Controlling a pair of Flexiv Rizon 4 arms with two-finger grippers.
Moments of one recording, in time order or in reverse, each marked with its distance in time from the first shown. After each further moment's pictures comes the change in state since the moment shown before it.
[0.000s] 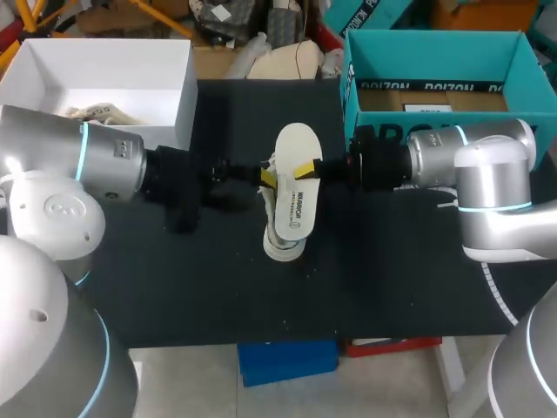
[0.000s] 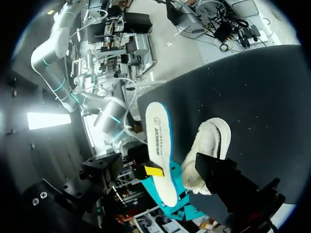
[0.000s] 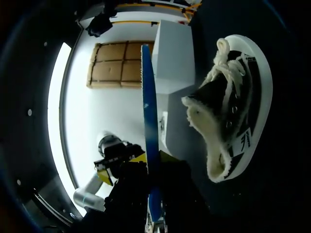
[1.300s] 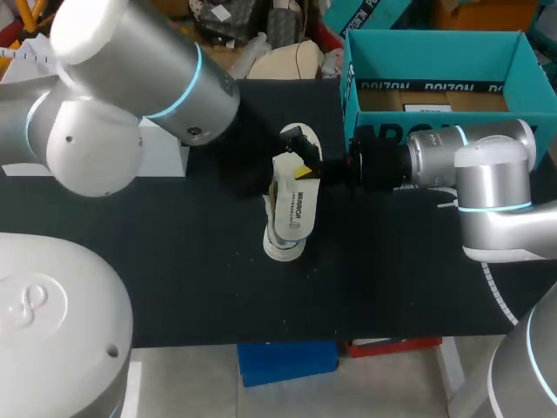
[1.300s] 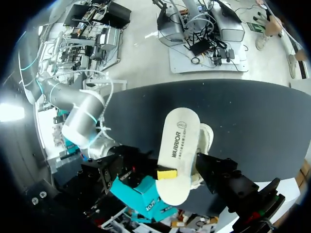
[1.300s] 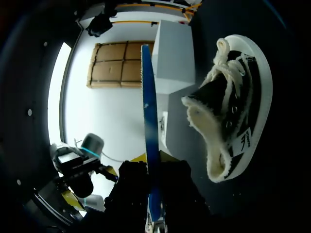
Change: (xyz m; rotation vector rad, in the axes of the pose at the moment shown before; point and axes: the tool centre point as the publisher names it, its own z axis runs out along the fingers) left arm -0.064 -0.004 0.024 0.039 0.514 -0.056; right arm 0.000 0.000 0.000 0.000 0.000 0.000
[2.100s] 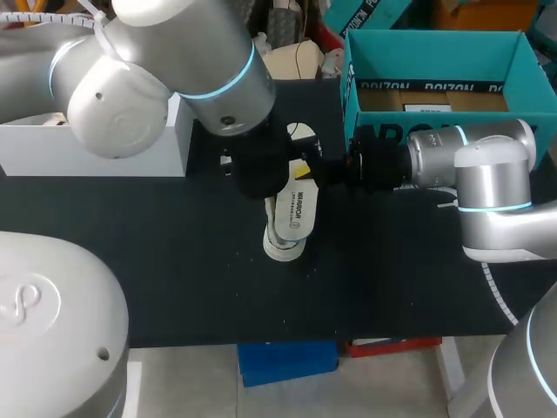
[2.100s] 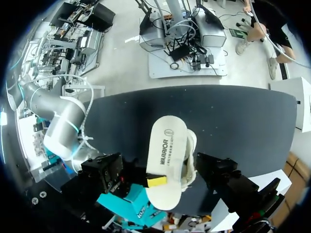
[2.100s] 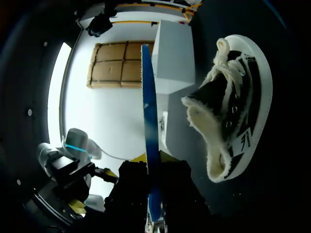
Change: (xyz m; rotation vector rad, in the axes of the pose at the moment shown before) left arm 0.009 -0.011 0.004 0.044 0.214 0.037; right arm 0.000 0.000 0.000 0.000 0.000 0.000
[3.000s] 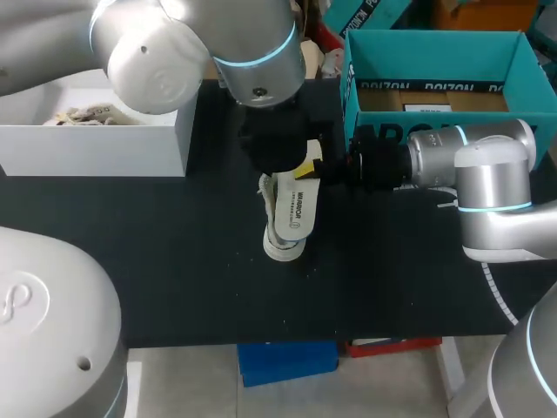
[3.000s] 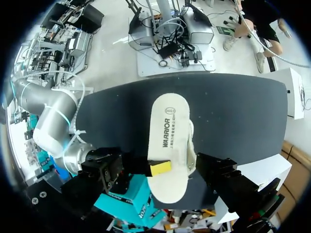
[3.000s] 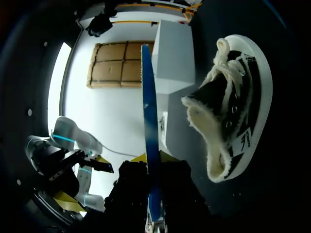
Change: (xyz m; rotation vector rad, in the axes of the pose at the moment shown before) left arm -0.015 0.042 0.009 0.006 0.104 0.051; right arm 0.000 0.000 0.000 0.000 0.000 0.000
